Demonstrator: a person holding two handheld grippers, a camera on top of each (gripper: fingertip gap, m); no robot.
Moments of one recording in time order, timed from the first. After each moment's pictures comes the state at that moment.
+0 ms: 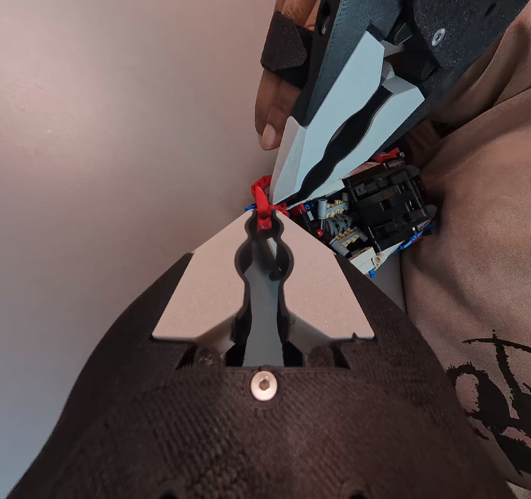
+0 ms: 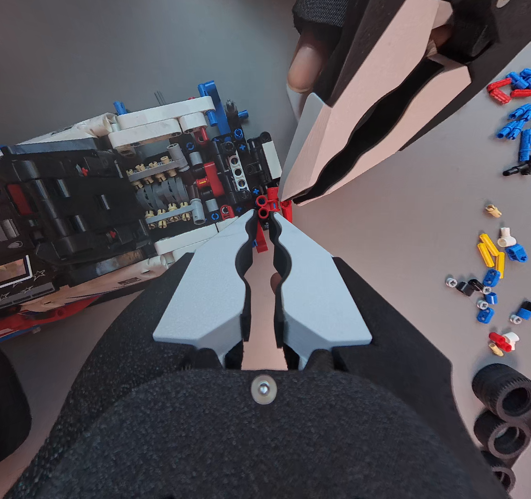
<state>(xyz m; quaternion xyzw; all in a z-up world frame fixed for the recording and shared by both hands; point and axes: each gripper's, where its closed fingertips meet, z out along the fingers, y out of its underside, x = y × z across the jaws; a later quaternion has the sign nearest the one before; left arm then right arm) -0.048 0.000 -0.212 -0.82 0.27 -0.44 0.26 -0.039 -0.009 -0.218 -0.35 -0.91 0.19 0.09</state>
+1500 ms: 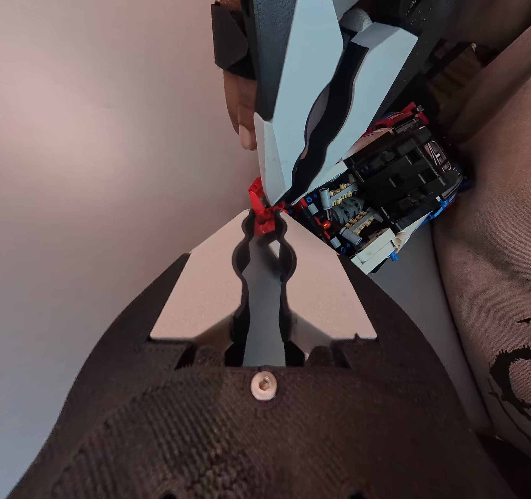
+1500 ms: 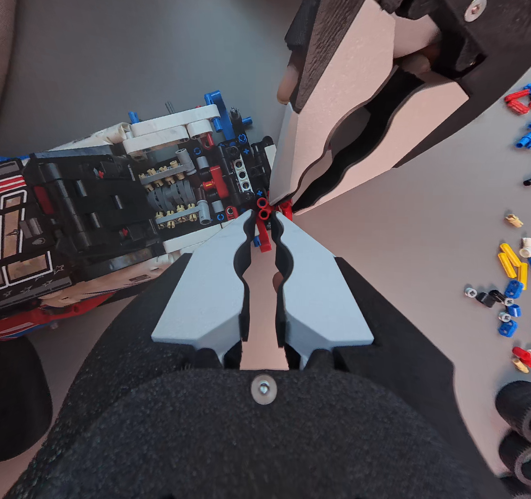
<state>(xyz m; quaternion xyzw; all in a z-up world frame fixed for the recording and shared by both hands) -0.035 -0.011 -0.213 -0.80 0.36 -0.38 0.29 -0.032 -0.021 -0.212 -0.35 -0.91 0.21 0.08</state>
